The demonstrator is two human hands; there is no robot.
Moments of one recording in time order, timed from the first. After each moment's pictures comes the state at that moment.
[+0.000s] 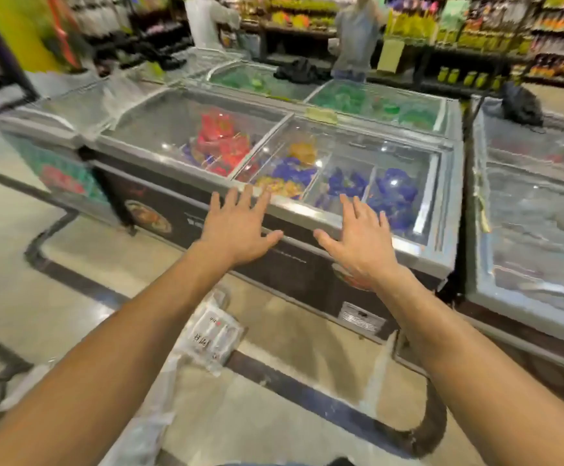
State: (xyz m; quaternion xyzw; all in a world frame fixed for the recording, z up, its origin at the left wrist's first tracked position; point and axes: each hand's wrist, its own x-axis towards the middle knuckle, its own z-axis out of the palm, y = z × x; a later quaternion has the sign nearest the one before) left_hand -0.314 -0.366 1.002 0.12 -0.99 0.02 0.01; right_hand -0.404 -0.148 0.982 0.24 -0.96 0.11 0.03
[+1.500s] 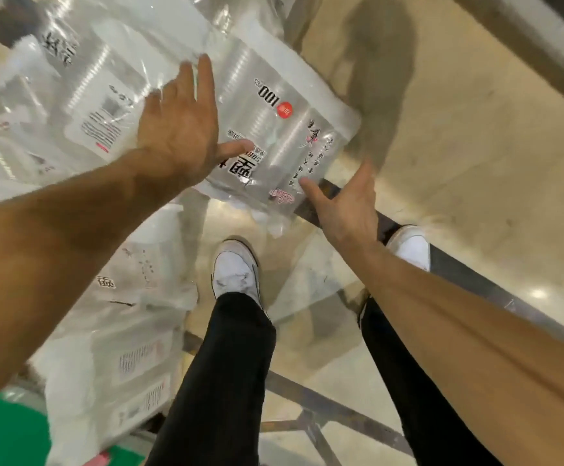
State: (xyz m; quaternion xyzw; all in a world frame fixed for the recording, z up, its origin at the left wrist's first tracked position) left_hand -0.371 -0.788 0.048 0.21 -0.94 -0.05 -0.28; right_hand -0.406 -0.536 -0.005 -0.04 -0.90 0.26 -0.34
